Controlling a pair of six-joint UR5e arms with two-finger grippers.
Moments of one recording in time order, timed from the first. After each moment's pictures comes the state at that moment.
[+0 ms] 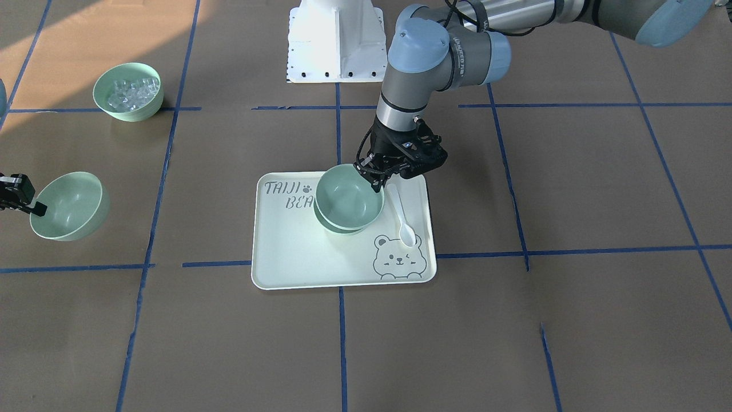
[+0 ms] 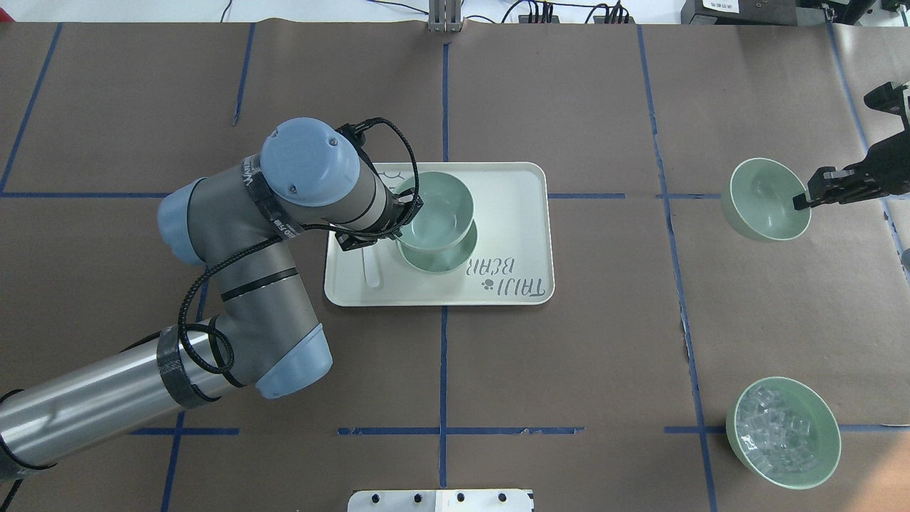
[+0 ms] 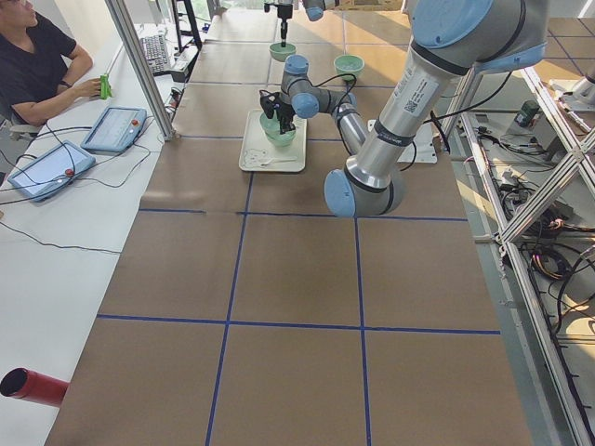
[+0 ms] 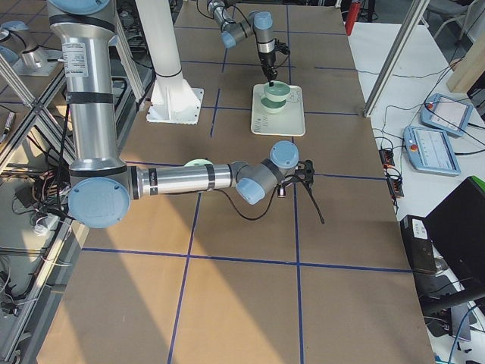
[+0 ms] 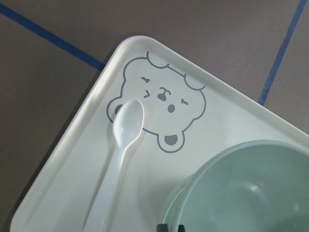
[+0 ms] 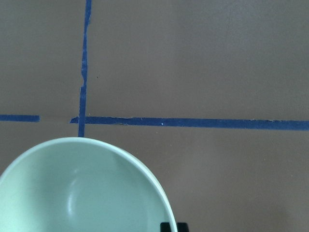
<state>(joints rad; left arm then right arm) -0.56 -2.28 -1.64 -1.73 -1.81 -1.72 1.19 -1.52 1.57 -0.92 2.46 0.77</state>
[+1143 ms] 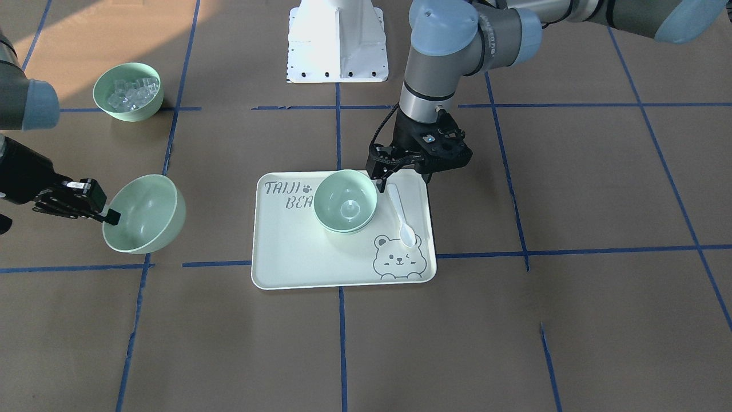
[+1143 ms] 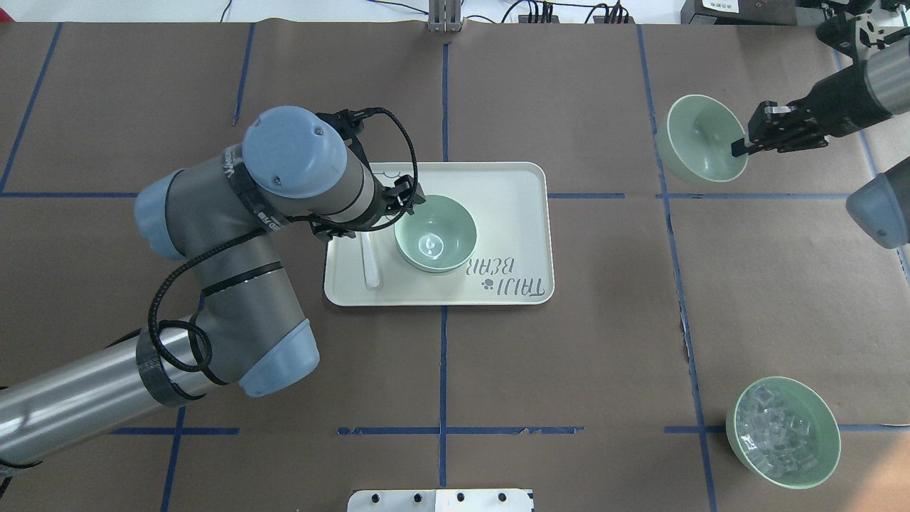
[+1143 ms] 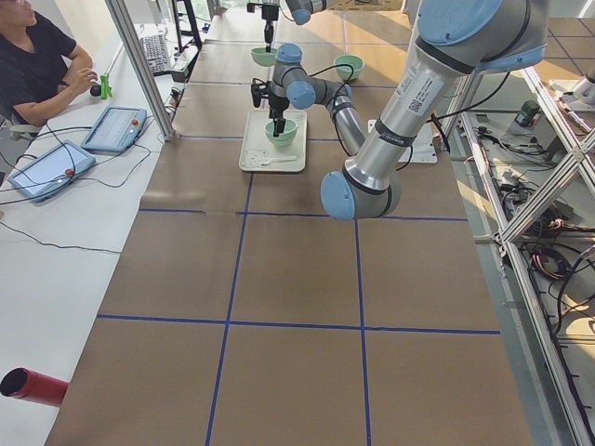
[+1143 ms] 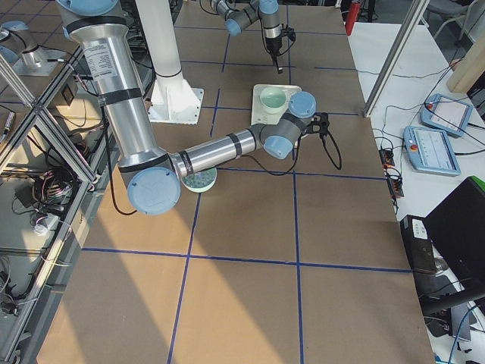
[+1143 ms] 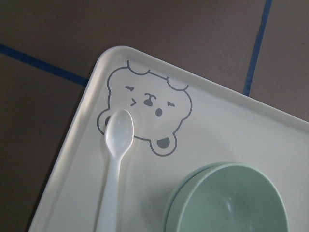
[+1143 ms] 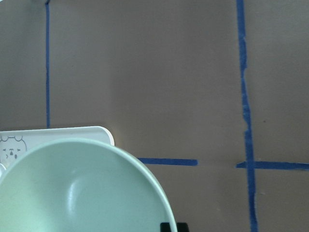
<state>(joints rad) -0.69 -2.25 -1.76 -1.57 -1.86 -1.36 1.09 -1.25 1.61 -0.94 2.47 1.10</state>
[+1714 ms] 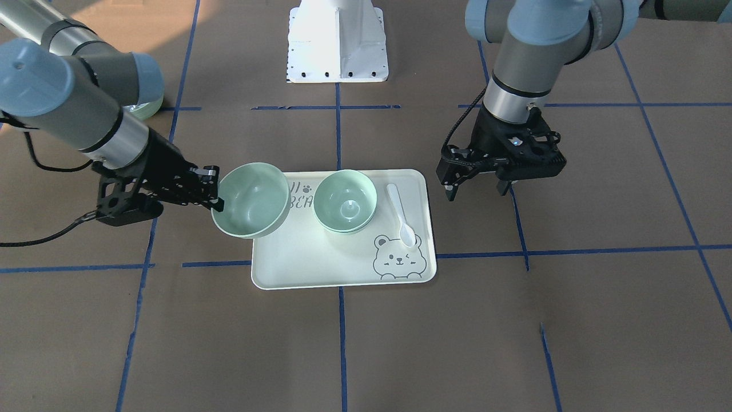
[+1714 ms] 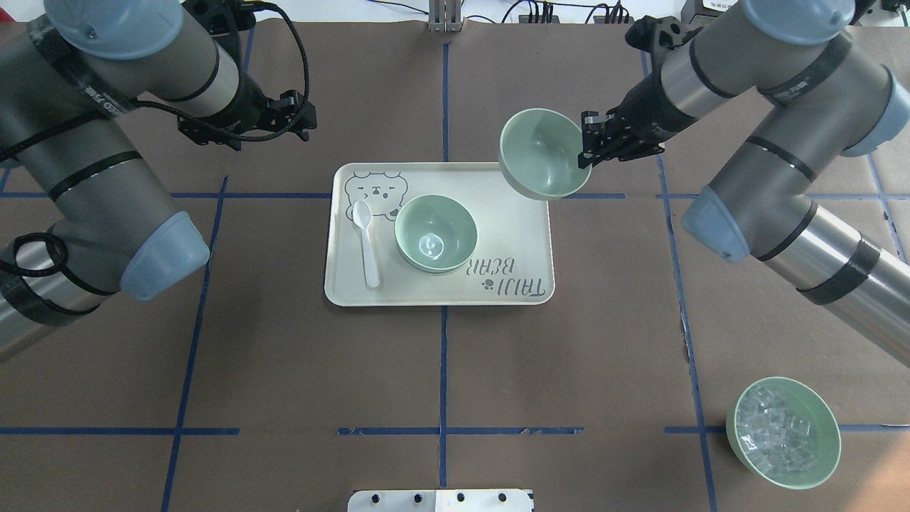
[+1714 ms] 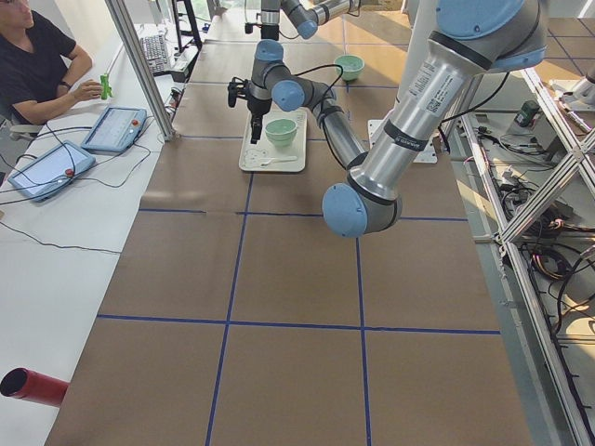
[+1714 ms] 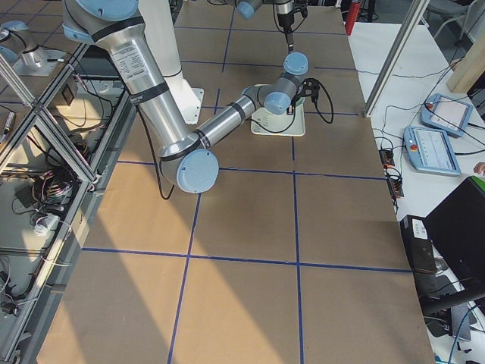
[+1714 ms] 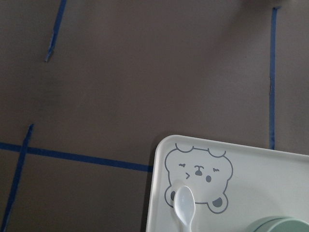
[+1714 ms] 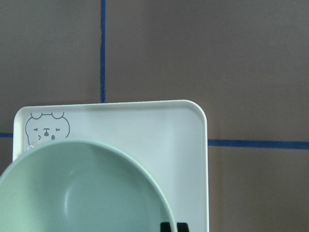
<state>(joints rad) -0.86 -2.15 -1.84 -1.53 -1.93 -1.08 0.86 -1.04 1.69 -1.23 2.25 1.13</state>
